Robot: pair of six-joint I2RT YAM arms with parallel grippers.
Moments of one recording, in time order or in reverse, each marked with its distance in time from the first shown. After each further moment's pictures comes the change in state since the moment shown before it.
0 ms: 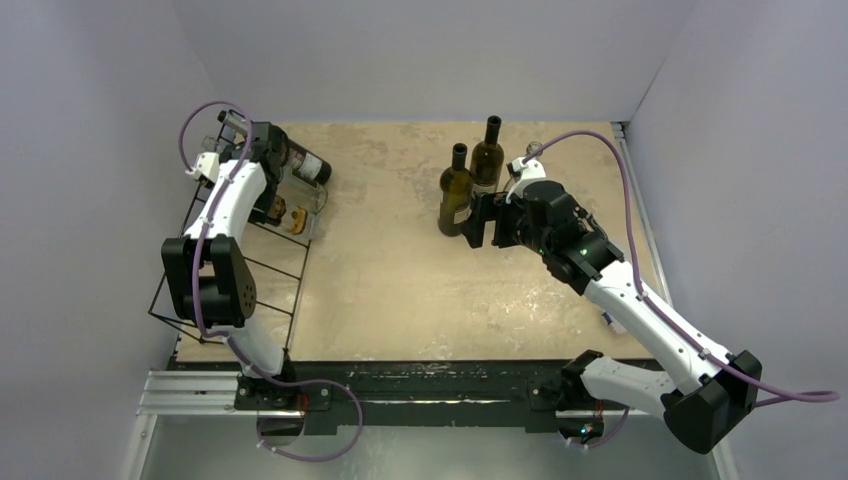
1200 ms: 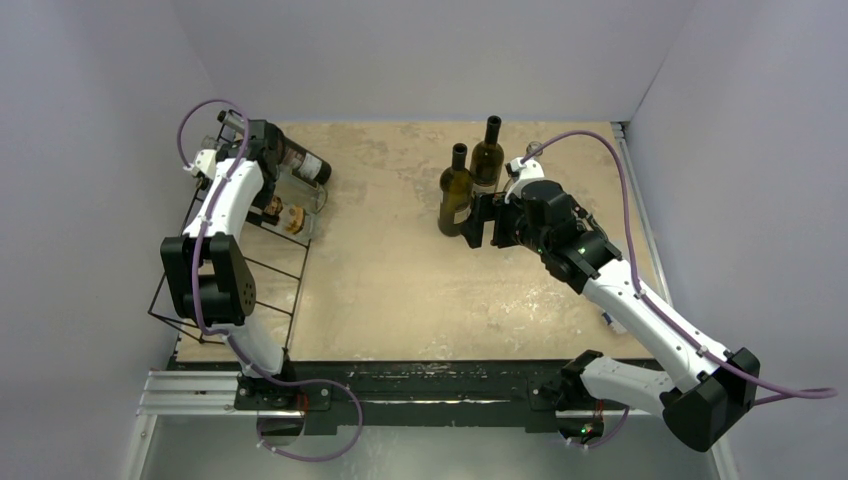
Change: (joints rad) left arm 0.019 0.014 0.018 0.014 0.027 0.072; right arm 0.000 0.011 0.000 0.000 0.000 0.000
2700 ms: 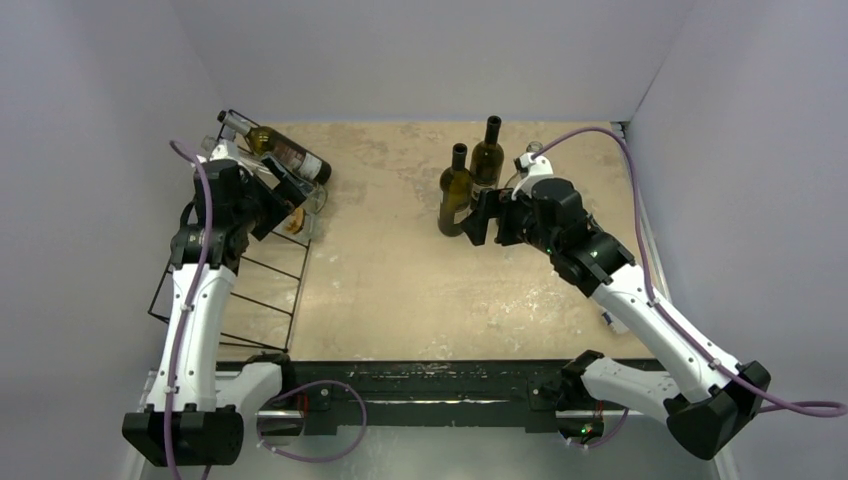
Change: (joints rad) left arm -0.024 -0.700 -0.347 0.239 0.704 0.545; right arm 0.000 -0.046 0.035 -0.039 -0.026 0.024
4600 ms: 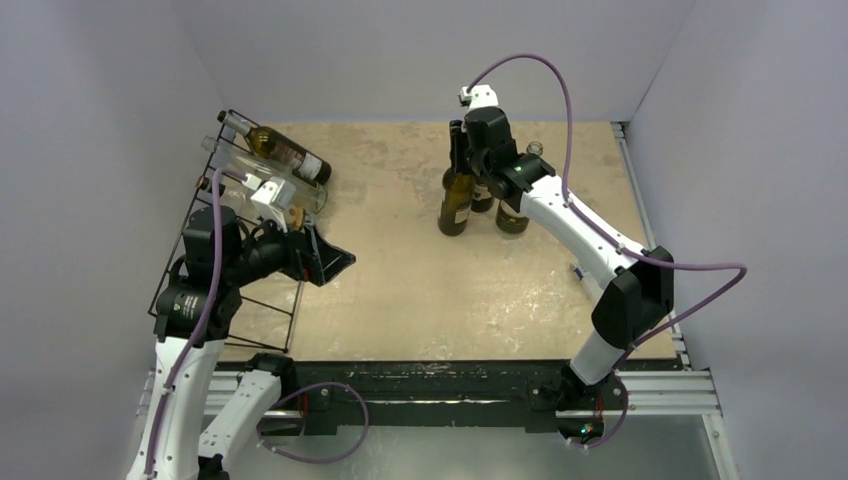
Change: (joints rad) left arm -0.166 -0.318 -0.072 -0.081 0.547 0.502; right arm 0.000 0.624 0.547 0.067 0.288 -0.179
